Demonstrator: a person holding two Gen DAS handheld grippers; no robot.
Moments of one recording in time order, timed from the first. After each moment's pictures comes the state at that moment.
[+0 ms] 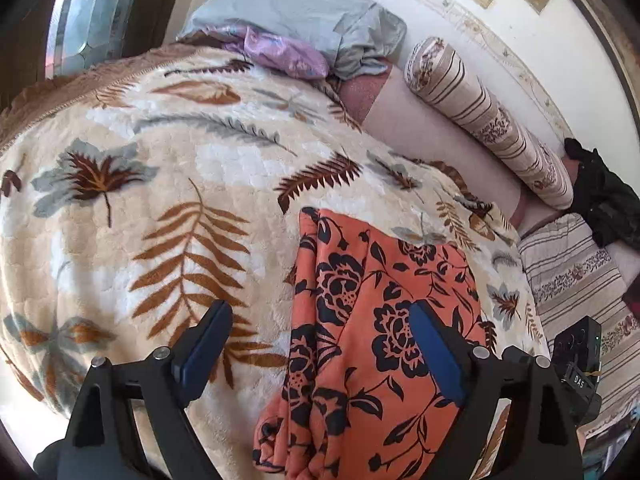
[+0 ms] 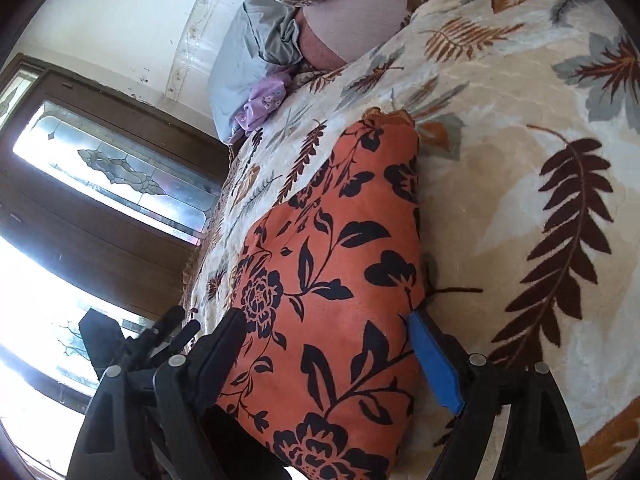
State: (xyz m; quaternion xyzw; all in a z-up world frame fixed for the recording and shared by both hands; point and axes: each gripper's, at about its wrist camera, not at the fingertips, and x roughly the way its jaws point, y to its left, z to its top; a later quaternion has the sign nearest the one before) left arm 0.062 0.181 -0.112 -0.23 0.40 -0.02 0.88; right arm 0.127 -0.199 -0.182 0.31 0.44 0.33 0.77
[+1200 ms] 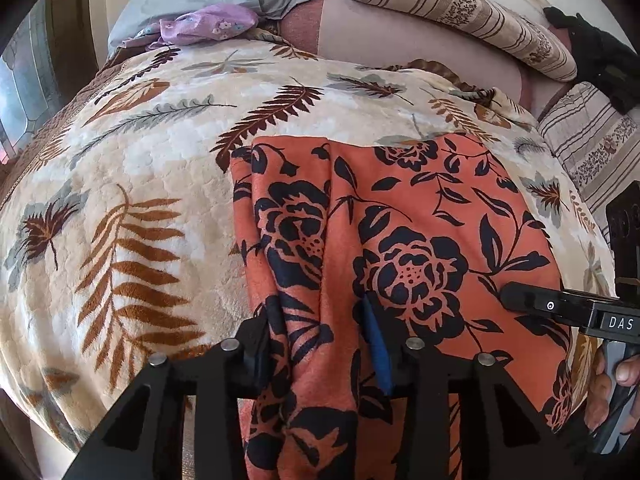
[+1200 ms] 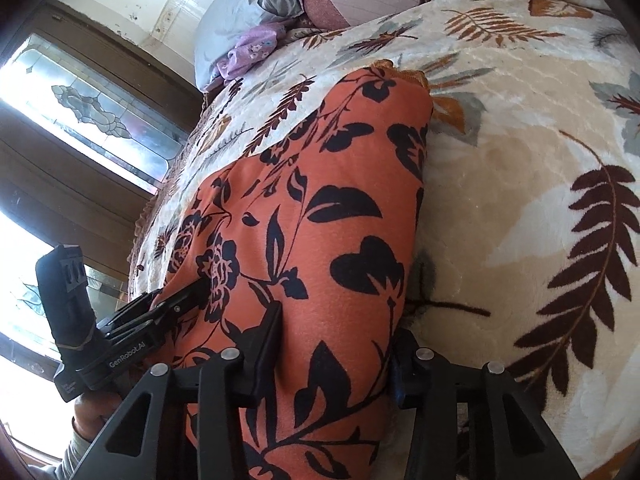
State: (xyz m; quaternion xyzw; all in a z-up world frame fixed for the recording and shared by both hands) left arm 0.093 0.109 -0.145 -0.05 0.47 -0.03 0.88; right arm 0.140 -0.157 -0.185 0.18 0.48 0.32 0.80
